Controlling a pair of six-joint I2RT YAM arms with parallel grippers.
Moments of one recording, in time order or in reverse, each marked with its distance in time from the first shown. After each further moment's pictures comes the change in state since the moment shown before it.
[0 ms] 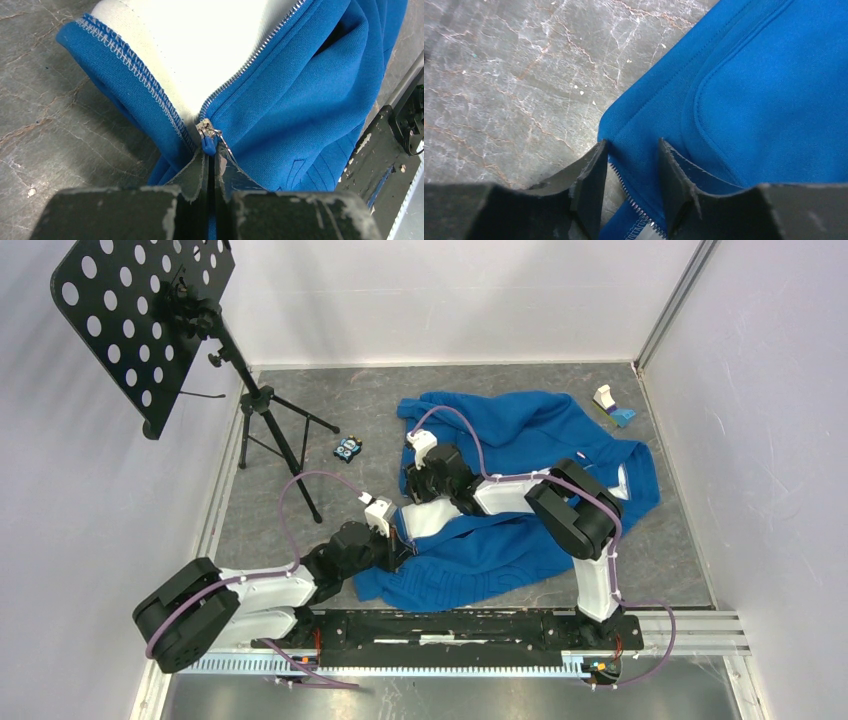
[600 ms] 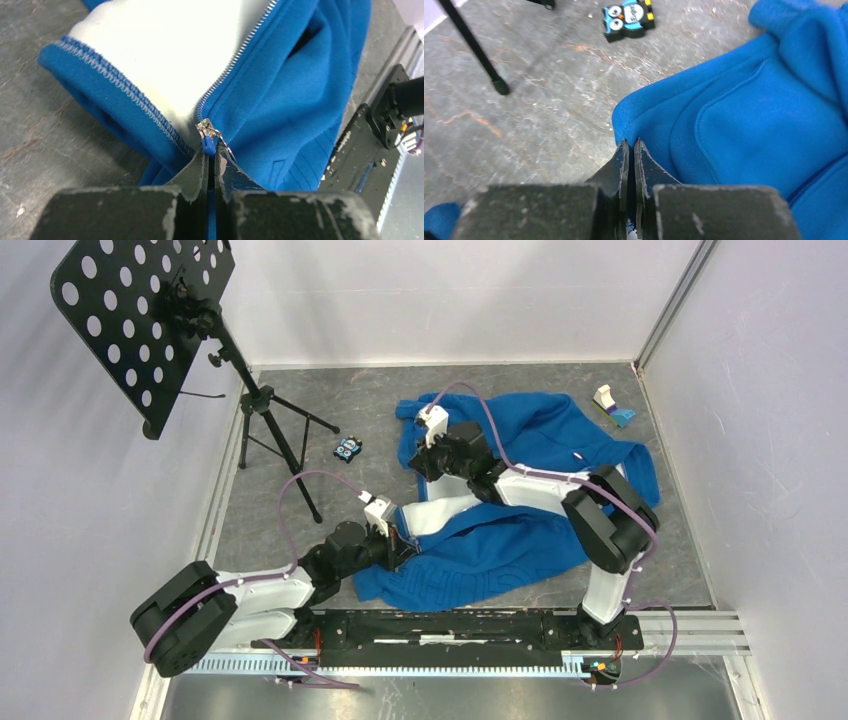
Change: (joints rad) left arm 0.012 -0.013 -0.016 0.065 0.052 0.009; right arm -0.060 -0.131 0.002 0.027 -0.141 -0.056
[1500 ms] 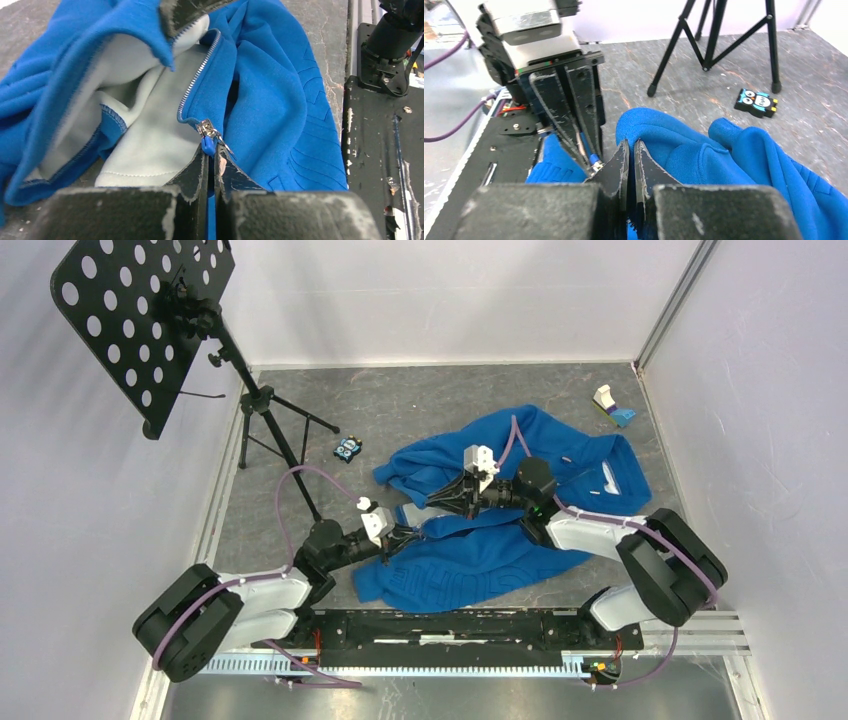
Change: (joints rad) left arm 0.116 -0.001 -0.052 0.413 0.367 0.517; right arm -0.080 -0.419 -0.503 0.528 -0.663 -0.088
